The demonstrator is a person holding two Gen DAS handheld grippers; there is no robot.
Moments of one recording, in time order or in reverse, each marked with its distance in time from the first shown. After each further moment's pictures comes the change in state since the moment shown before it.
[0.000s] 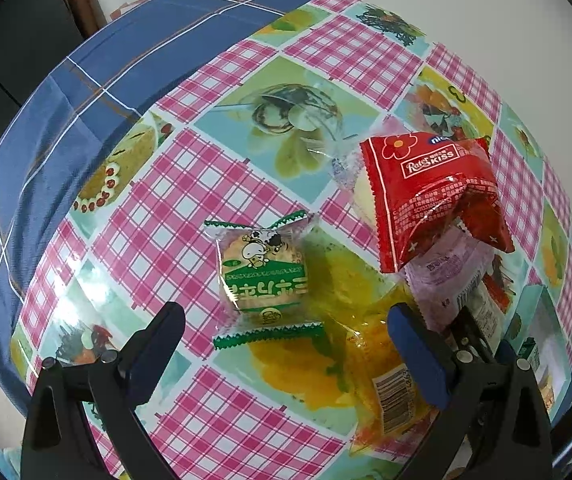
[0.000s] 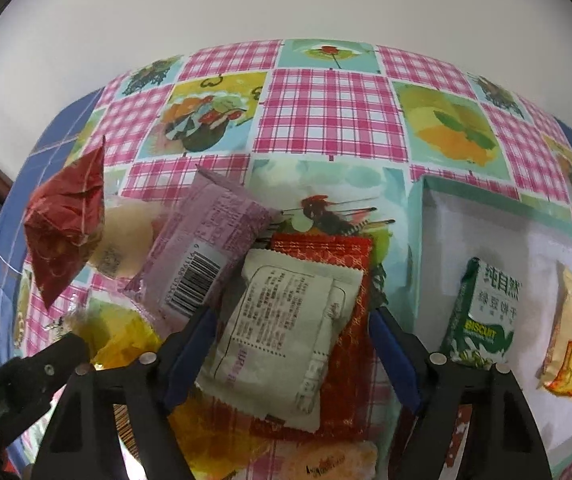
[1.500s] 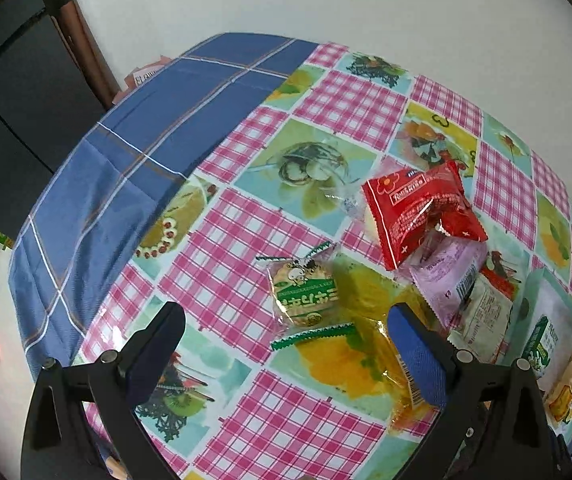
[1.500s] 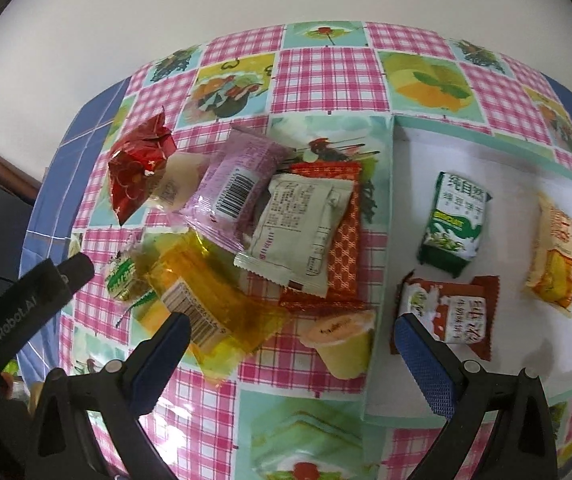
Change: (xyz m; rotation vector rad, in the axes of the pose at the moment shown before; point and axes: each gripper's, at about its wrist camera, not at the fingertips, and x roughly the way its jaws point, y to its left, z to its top) left arm -0.053 0.001 -0.019 0.107 -0.179 0.105; right arm -0.065 -0.007 -0.040 0.065 0.096 0.109
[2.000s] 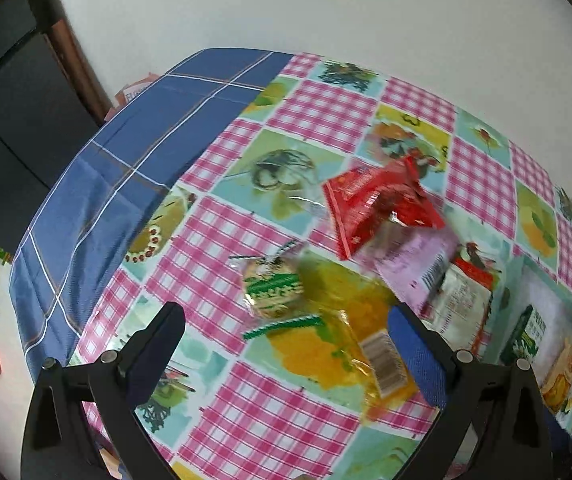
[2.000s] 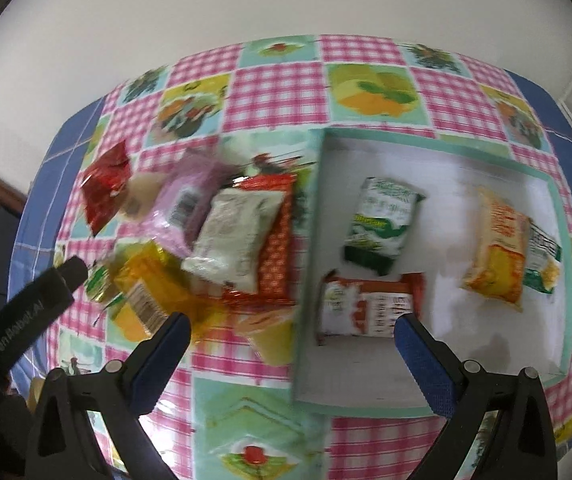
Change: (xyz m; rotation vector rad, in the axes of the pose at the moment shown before) left arm -0.020 -0.022 -0.010 0.029 -0.051 -0.001; right arm -0.028 -0.031 -0.007 0.018 -0.016 -0.065
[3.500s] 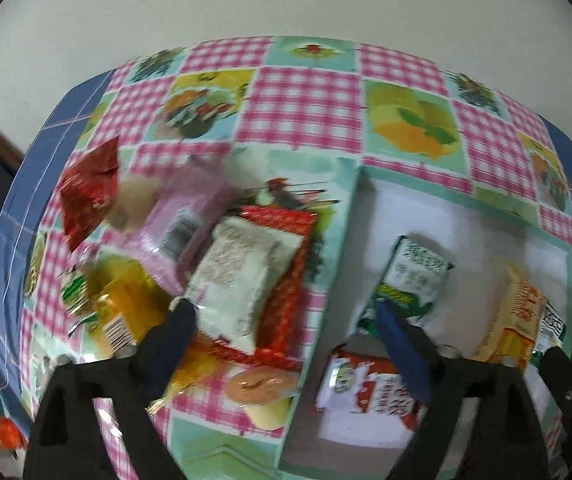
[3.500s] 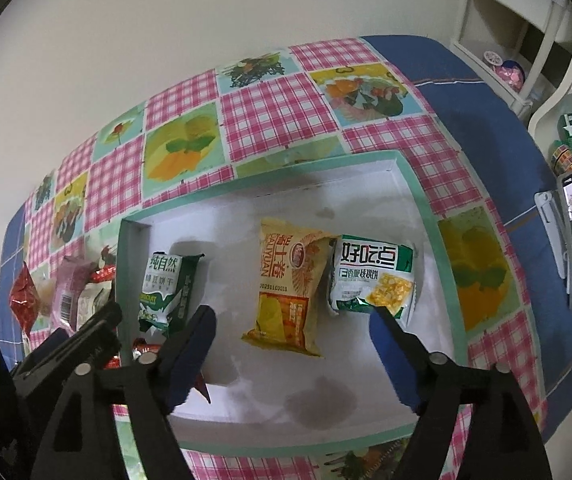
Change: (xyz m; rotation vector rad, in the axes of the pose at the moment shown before) left arm 0.009 -0.187 -0.038 0.316 0.074 -0.103; right arm -0.035 -0.189 0.020 0.301 -0.057 -0.093
